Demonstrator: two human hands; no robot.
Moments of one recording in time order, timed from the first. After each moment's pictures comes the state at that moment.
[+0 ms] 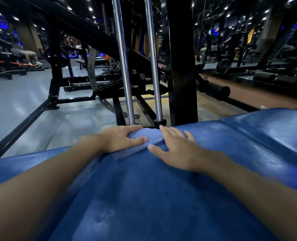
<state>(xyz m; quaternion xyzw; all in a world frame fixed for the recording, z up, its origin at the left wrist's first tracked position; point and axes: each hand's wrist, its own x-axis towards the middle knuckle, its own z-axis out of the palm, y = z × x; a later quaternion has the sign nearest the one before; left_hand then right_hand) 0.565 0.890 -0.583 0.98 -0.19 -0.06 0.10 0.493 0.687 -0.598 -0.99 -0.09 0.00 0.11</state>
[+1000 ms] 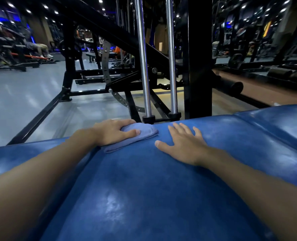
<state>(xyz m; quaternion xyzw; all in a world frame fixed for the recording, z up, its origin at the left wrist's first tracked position) 0.541 0.961 -0.578 0.98 -0.15 -0.06 0.13 0.482 0.720 -0.604 -1.00 -0.06 0.03 0.07</state>
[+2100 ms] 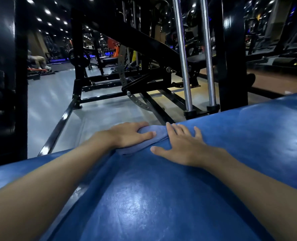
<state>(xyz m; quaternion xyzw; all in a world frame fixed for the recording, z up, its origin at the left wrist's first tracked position) 0.535 1.094 -0.576 0.97 -0.21 -0.08 0.13 0.469 0.906 -0.611 -1.00 -0.05 0.03 0.08</state>
